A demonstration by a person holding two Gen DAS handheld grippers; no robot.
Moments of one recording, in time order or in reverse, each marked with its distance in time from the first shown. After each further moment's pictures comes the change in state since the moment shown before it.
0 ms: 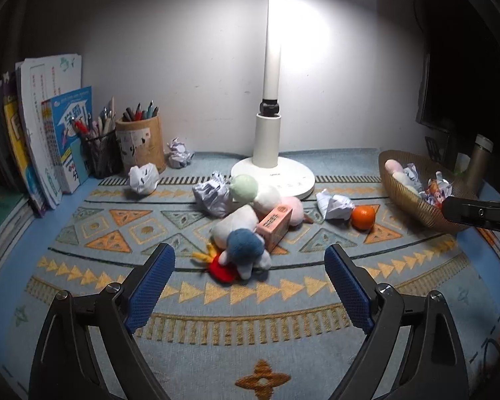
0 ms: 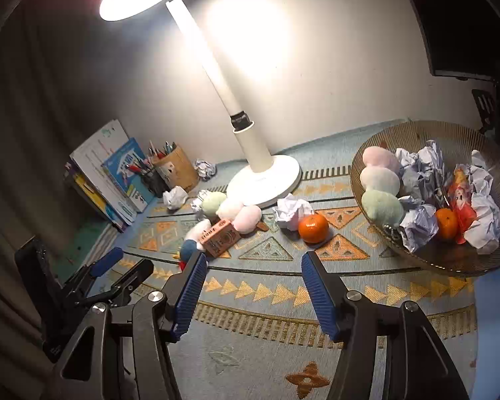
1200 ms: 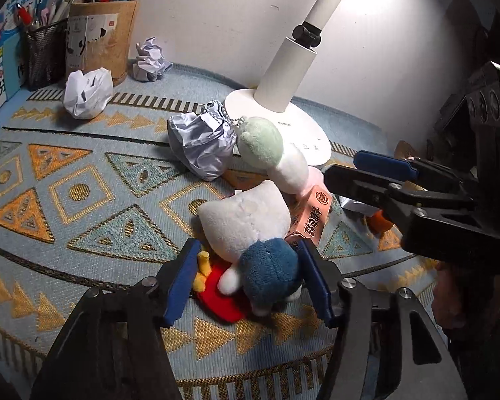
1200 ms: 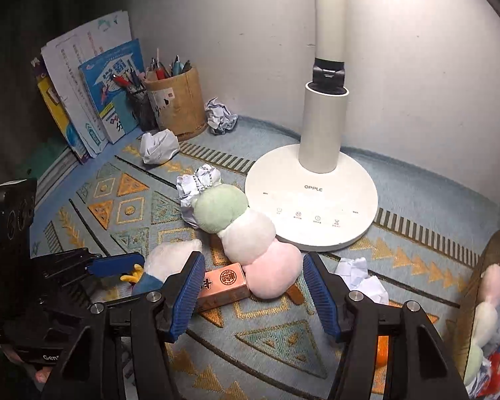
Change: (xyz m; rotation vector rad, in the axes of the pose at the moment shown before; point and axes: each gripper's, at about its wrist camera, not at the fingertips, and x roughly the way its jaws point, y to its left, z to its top) left arm 0.119 0.048 0.016 -0.197 0.304 -0.293; right arm 0.189 0.074 0.066 -0.419 0.244 -0.082
